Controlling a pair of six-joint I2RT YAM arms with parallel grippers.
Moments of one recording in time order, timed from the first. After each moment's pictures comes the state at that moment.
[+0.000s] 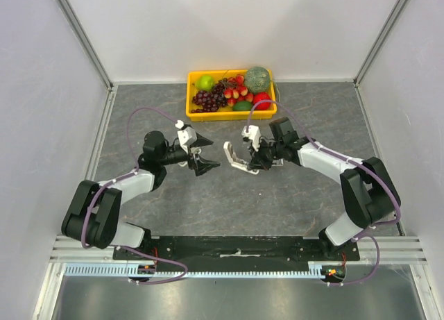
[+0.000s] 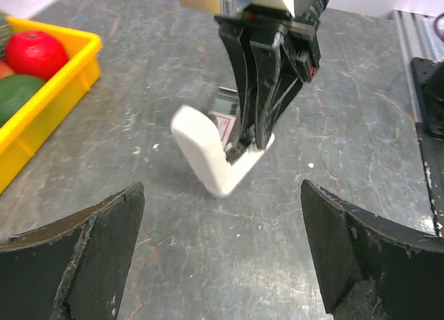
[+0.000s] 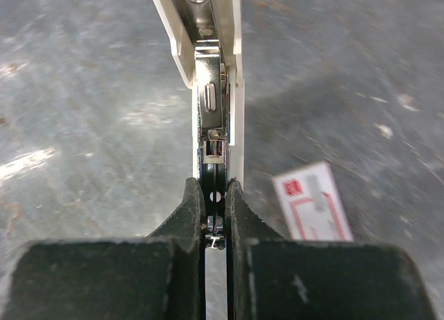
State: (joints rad) left arm -0.32 1.41 0.53 0.79 1.01 0.06; right arm 0.49 1.59 0.94 -0.26 -0.66 -0.50
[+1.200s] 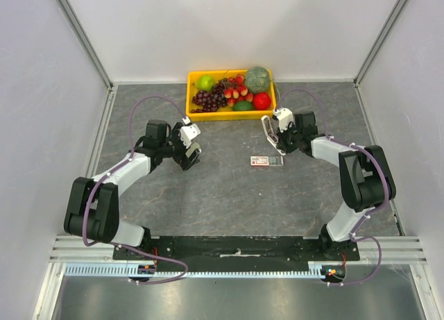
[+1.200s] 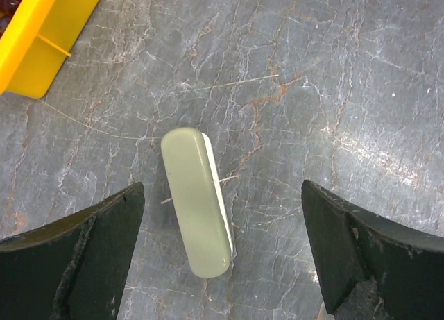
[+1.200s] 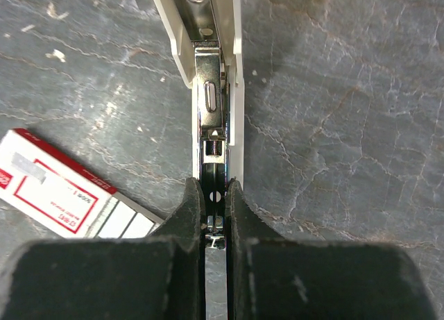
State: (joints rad) left arm -0.23 1.43 0.77 -0.06 0.55 0.60; right arm 0.21 1.71 0.92 -0.02 -0.26 -0.31
